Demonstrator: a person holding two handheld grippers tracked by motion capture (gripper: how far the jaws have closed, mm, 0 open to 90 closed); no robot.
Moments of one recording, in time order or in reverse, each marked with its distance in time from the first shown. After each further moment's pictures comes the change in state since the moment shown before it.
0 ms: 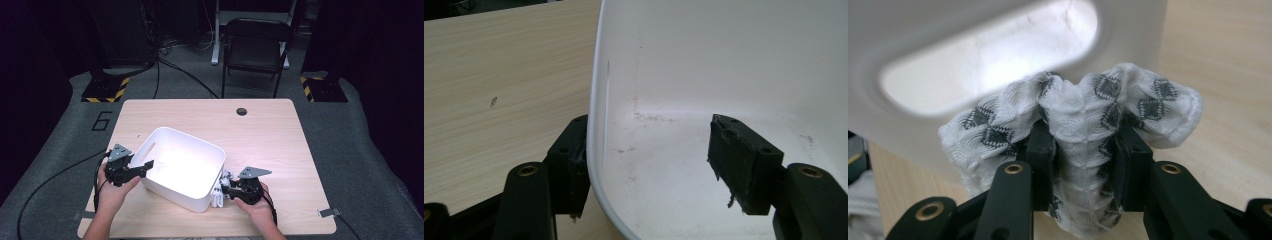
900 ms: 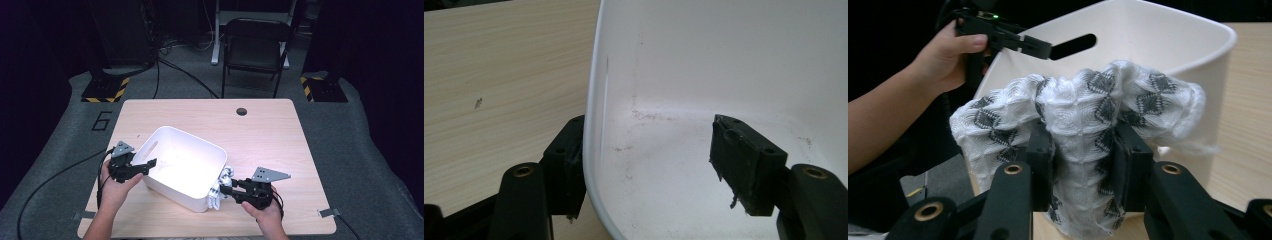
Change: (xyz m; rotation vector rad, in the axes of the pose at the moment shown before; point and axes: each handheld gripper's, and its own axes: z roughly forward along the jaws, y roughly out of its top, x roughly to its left) left arm 0.002 0.005 0.010 0.019 -0.030 -0.007; right arm 0.029 0.023 -0.057 -0.251 0.192 -0.030
